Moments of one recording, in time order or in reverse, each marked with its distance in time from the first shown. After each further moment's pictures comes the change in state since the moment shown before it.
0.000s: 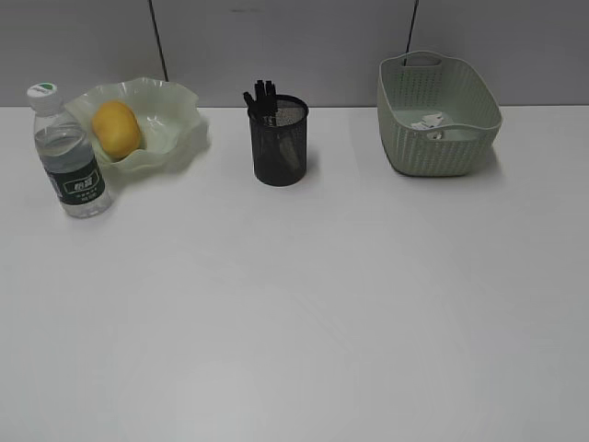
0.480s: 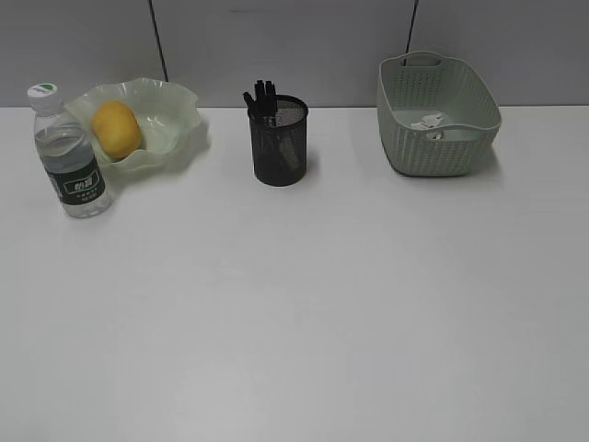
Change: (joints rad) left arm 0.000 0.000 0.042 -0.017 -0.088 0.000; right arm 0.000 0.000 0.000 0.001 0.000 0.000
